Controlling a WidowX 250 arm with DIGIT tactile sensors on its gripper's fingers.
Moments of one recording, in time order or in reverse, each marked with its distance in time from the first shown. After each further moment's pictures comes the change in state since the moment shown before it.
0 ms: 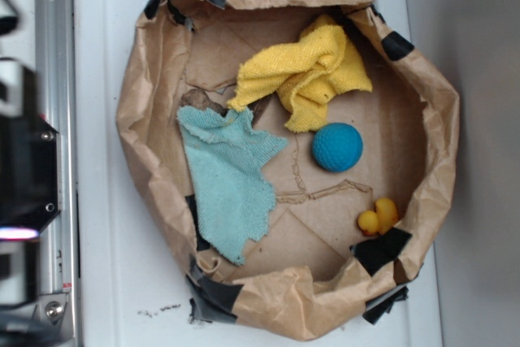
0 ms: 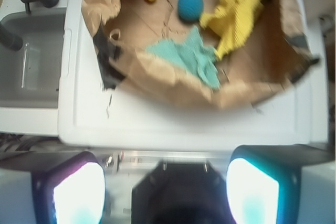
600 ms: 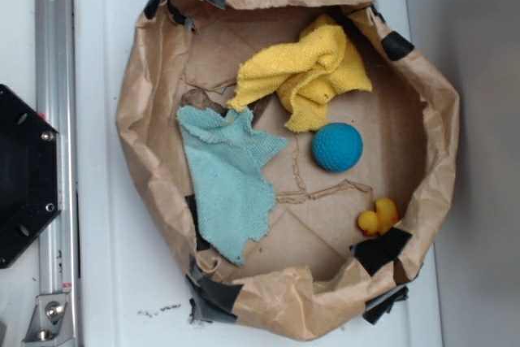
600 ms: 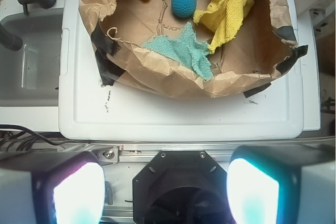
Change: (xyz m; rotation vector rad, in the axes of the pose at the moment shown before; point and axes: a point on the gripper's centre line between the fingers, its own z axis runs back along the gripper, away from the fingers) arm -0.032 -0.003 0.031 0.009 -0.023 0.026
